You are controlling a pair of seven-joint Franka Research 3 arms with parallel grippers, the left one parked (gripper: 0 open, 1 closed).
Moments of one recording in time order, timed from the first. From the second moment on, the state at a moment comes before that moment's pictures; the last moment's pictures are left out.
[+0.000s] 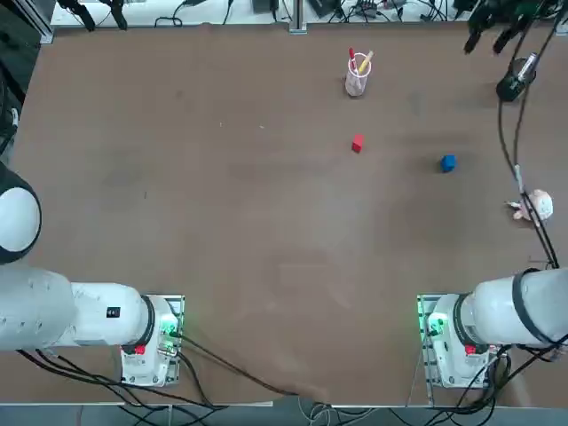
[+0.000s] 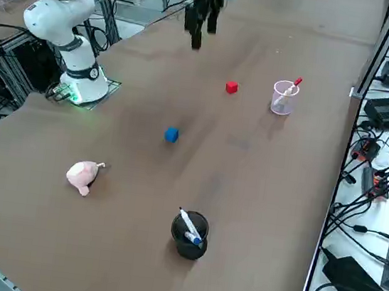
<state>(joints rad) -0.03 0.01 0.00 -1.86 0.03 1.80 0.00</state>
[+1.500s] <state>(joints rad) -0.12 0.14 -0.01 -2.47 0.03 2.55 0.01</state>
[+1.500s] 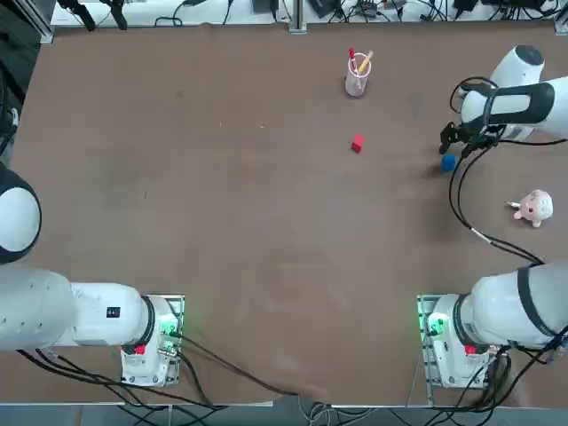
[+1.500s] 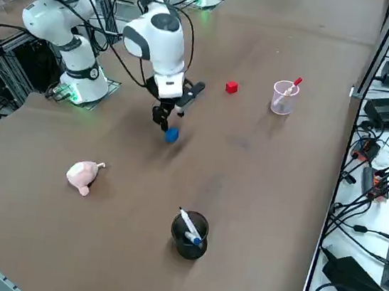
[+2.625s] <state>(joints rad) -0.14 0.24 -0.01 -2.46 0.03 2.65 0.01</state>
